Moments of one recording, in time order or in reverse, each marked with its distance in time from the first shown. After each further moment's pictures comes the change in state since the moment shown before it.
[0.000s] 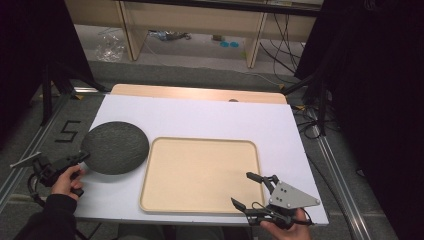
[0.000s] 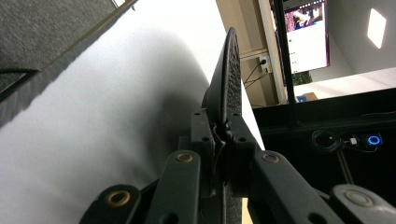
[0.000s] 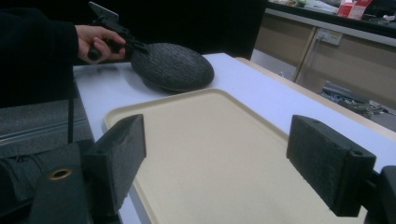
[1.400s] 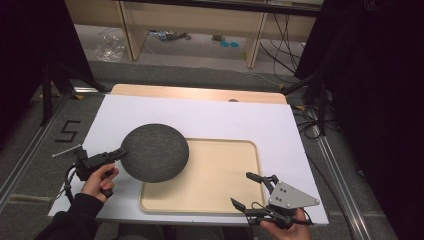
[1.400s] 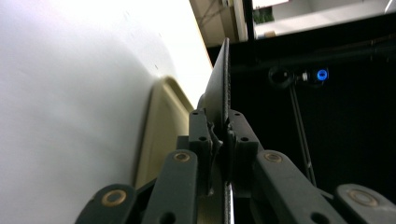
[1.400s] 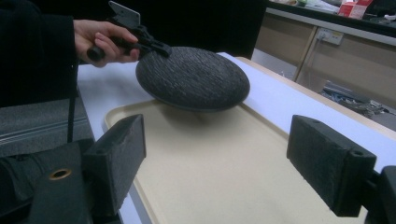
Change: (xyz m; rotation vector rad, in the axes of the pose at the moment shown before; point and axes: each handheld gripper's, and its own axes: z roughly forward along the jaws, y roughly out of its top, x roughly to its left) left arm -0.058 -0.073 0.041 0.265 -0.180 0.007; right arm 0.000 -0.001 0.001 -0.004 0.015 -0.001
